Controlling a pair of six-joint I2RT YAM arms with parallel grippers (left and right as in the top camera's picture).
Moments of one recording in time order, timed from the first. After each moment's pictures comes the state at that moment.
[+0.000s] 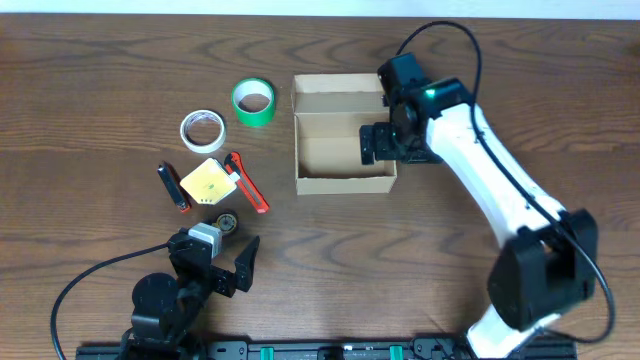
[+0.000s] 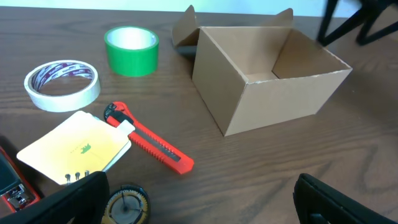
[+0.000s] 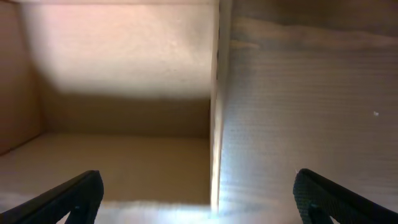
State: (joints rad) left arm -0.18 0.01 0.14 -0.39 0.33 -0.02; right arm 0.37 1.80 1.54 -1.12 0.00 0.36
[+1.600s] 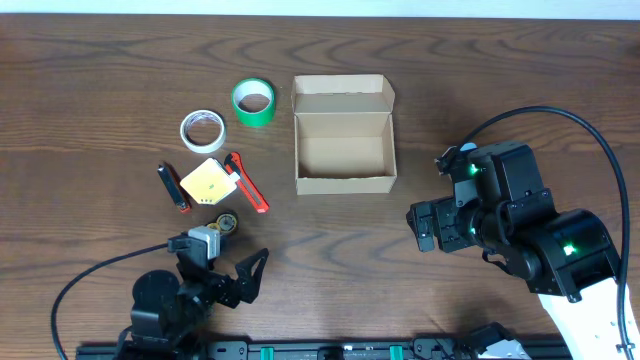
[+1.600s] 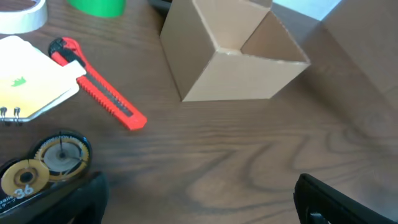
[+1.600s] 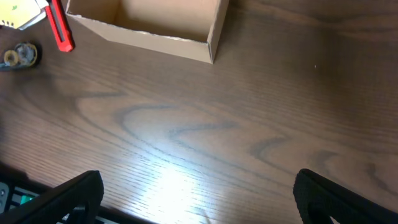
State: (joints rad) left arm -0.18 0.08 0.22 -0.53 0.47 -0.26; right arm 0.37 1.06 1.24 -1.28 -0.05 0.15
